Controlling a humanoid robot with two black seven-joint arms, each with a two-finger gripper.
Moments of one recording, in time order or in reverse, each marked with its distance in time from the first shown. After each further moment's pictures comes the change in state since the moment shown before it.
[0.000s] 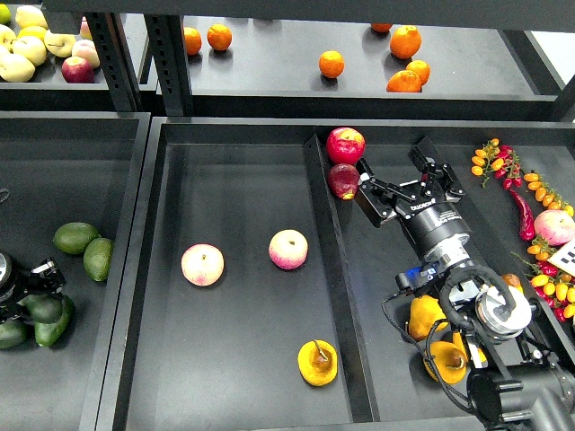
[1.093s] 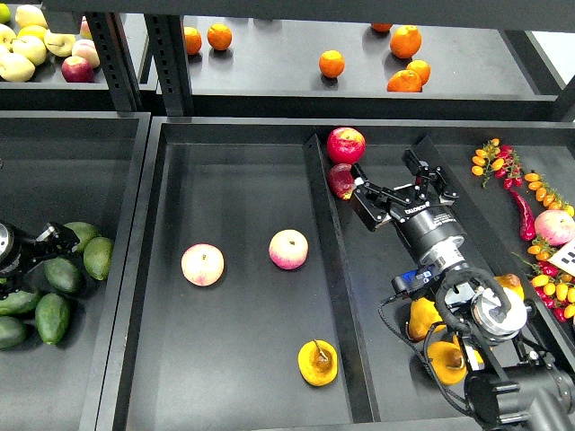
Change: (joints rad) left arm -0.042 0.081 -0.208 -0.069 -0.018 0.000 0.000; right arm -0.001 0.000 -0.021 -0.013 0.001 -0.001 0.000
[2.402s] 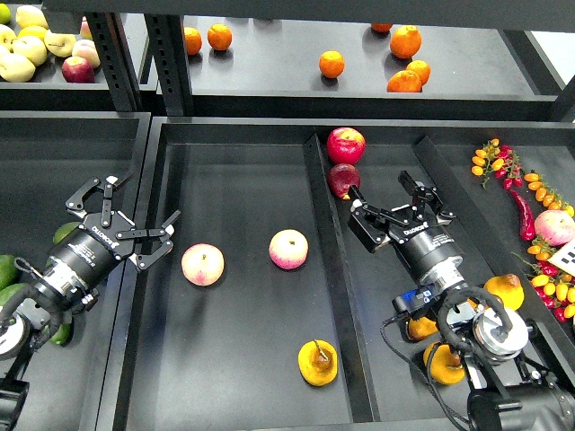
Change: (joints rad) left arm 0.815 -0.643 -1.437 -0.392 -0.376 0.000 0.000; right arm -0.078 -0.026 0.000 0.004 0.002 0.044 -0.060
